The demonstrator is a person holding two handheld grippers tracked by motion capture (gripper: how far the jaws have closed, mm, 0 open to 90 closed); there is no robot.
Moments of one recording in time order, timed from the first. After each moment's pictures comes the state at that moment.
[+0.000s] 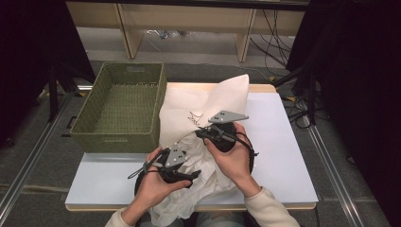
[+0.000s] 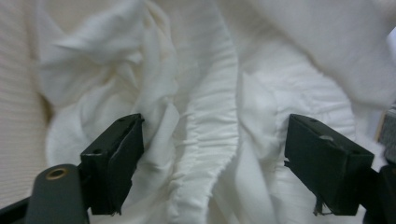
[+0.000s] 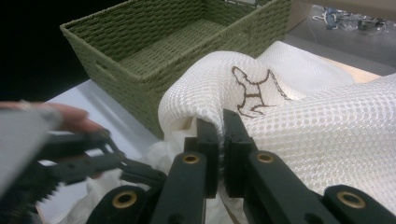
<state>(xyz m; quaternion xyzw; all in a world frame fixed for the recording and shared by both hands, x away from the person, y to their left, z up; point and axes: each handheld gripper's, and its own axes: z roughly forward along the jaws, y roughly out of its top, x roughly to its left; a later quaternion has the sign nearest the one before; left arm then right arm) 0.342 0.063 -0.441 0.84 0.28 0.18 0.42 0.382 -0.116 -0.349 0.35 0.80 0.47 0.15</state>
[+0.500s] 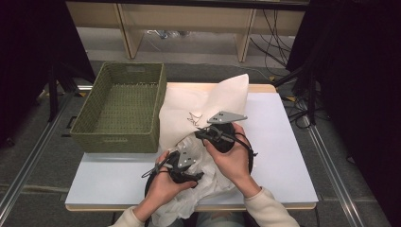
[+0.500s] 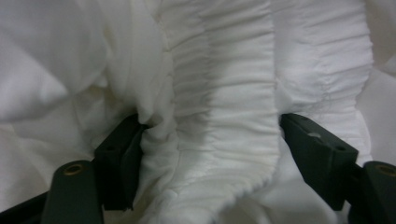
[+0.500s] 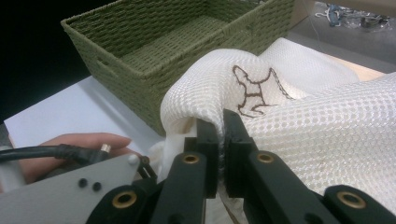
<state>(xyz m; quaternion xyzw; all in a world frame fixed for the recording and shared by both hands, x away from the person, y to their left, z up) 0.353 0.045 -0.471 0.84 0.31 0.17 0.41 0.381 -0.113 -0.350 0.35 0.80 0.46 0.14</state>
